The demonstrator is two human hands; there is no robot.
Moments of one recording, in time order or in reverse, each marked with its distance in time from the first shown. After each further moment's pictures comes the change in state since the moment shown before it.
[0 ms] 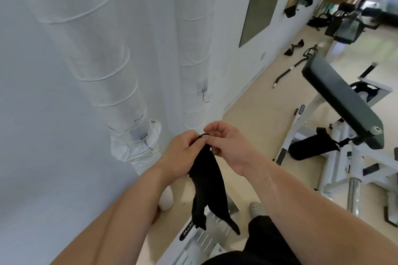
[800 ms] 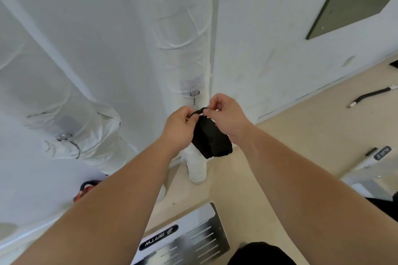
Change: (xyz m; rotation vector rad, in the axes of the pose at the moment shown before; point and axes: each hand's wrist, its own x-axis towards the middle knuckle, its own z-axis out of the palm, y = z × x) left_hand 0.265 -0.060 0.100 -0.016 0.557 -0.303; right_hand 0.301 0.034 -0.148 -0.424 -0.223 -0.126
